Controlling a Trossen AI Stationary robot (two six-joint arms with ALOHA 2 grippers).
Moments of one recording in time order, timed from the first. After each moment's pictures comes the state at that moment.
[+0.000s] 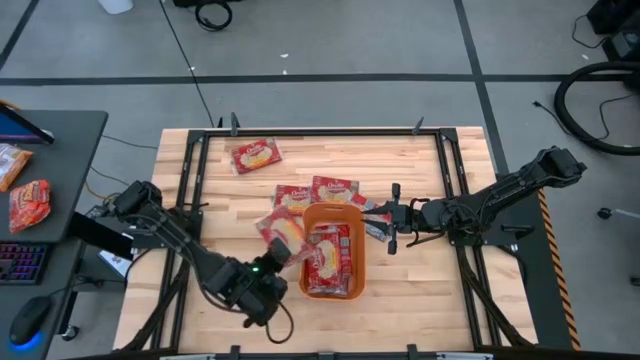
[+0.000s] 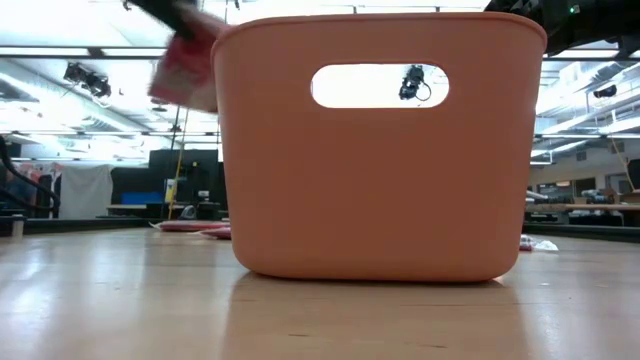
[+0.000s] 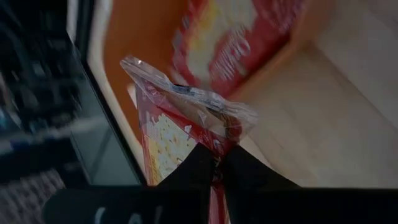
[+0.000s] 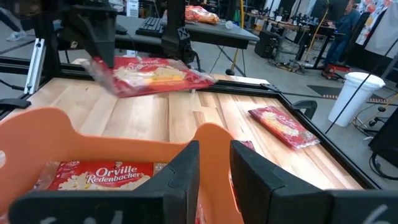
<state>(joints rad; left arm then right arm) -0.67 1.71 1.43 -1.01 -0.78 0.27 0.31 1.06 0.42 0.48 0.47 -0.09</state>
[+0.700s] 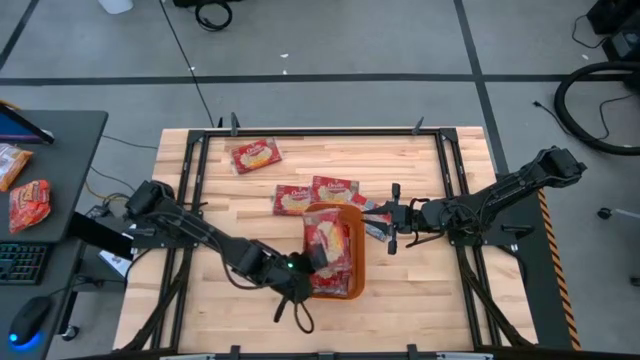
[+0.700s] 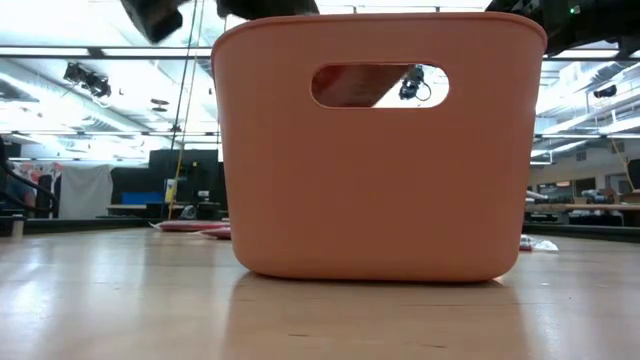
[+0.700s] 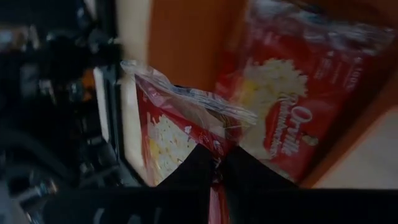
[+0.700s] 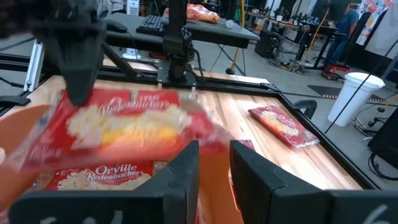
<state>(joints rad) -0.50 1.78 1.41 -0.54 -0.59 0.99 0.31 1.06 0.42 0.47 0.47 -0.10</state>
